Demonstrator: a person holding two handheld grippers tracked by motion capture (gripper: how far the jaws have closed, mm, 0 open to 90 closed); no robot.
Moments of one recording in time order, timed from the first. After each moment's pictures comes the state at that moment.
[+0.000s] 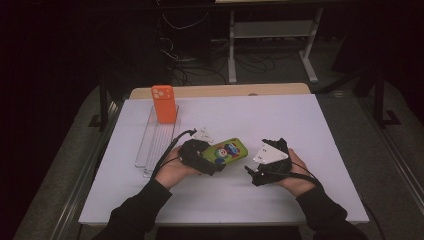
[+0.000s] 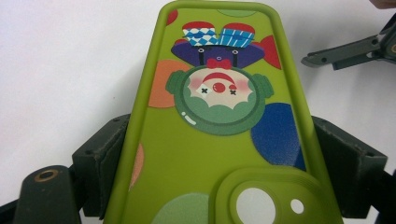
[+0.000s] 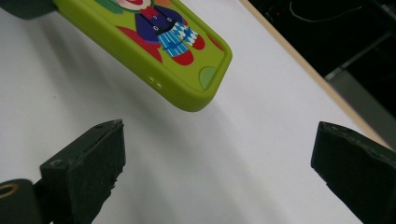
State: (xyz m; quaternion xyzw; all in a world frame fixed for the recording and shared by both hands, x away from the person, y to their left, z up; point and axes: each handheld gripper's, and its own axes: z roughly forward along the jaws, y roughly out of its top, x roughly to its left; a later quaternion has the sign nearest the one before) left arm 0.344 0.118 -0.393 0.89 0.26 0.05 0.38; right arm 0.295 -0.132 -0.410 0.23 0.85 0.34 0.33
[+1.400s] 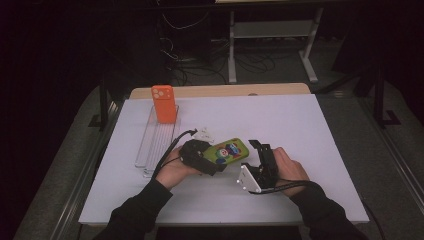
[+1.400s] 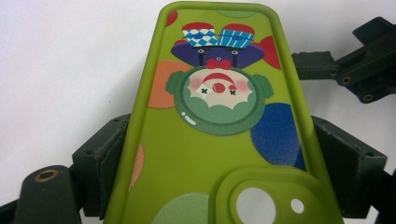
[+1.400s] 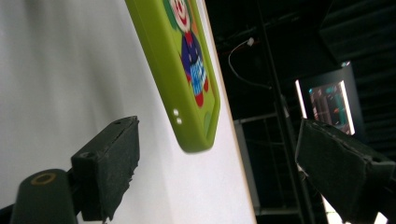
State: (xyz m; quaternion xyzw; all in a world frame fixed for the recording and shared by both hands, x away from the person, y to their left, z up) left arm 0.343 0.115 -0.392 0.88 0.26 0.04 0.39; right arm 0.272 -0.097 -0.422 0.00 0.80 0.21 0.56
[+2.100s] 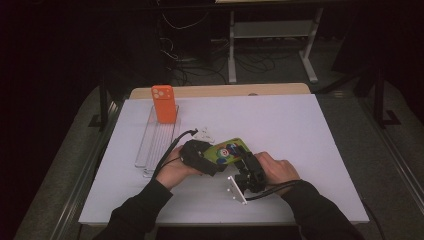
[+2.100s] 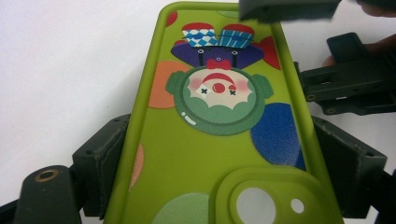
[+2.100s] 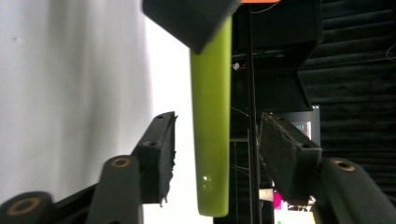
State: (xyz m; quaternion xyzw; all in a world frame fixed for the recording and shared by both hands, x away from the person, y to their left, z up) left arm 0.341 0.114 -0.391 0.88 0.25 0.04 0.39; right arm 0.269 -0.072 -0.440 -0.09 0.78 0.17 0.60
